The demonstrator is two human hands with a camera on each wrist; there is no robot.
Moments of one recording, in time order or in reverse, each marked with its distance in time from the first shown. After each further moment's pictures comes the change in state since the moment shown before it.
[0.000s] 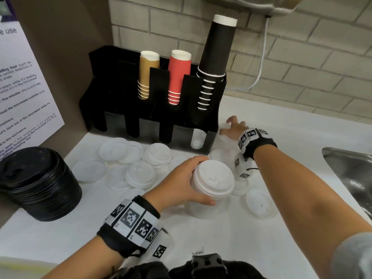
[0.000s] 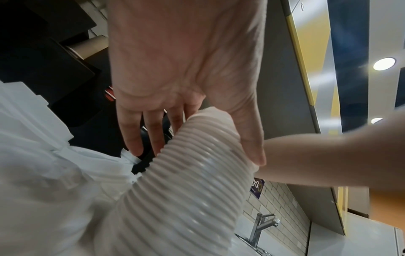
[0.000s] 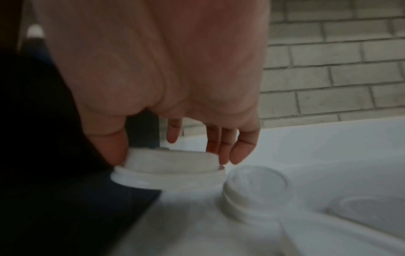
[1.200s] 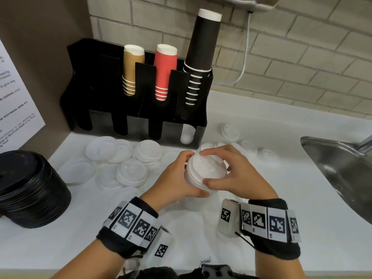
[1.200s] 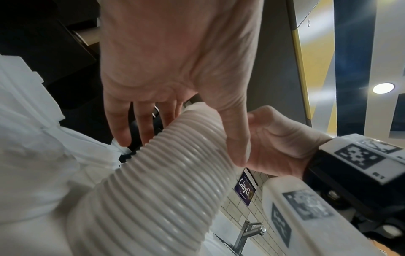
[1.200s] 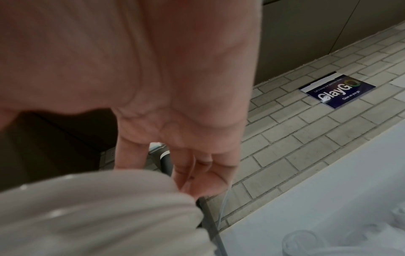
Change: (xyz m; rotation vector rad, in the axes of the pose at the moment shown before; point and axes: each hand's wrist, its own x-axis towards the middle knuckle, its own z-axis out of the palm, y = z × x) left_hand -0.002 -0.004 0.007 -0.092 0.044 -0.027; right_hand -0.201 0.008 0.002 0.344 -0.018 -0.445
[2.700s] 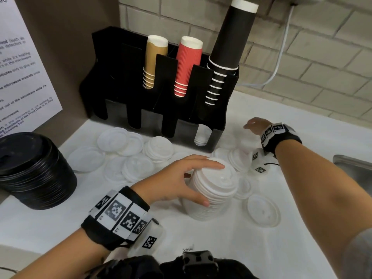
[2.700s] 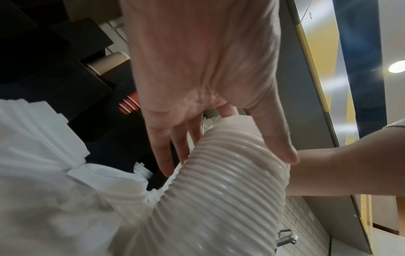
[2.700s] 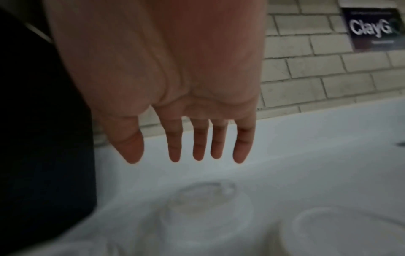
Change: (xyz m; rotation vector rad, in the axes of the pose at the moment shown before) left_hand 0.001 0.014 -0.025 -0.045 -0.198 0.026; right_hand 0.239 0.143 -0.055 -0.480 -0.106 0.491
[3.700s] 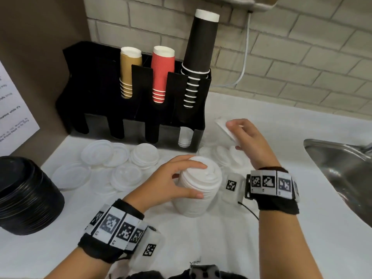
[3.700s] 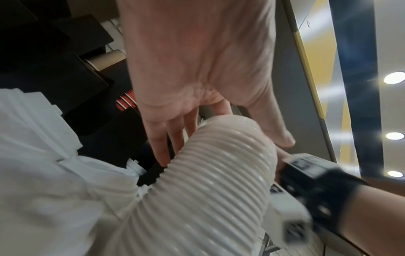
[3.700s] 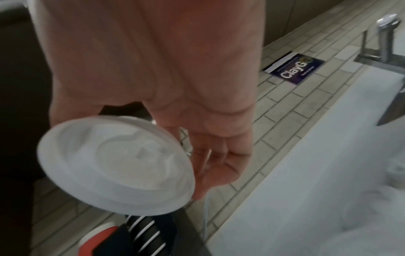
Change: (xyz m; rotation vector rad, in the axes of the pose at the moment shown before) left_hand 0.002 -0.009 0.008 -0.021 0.089 0.117; right_hand -0.208 -0.015 0.006 0.988 0.254 -0.281
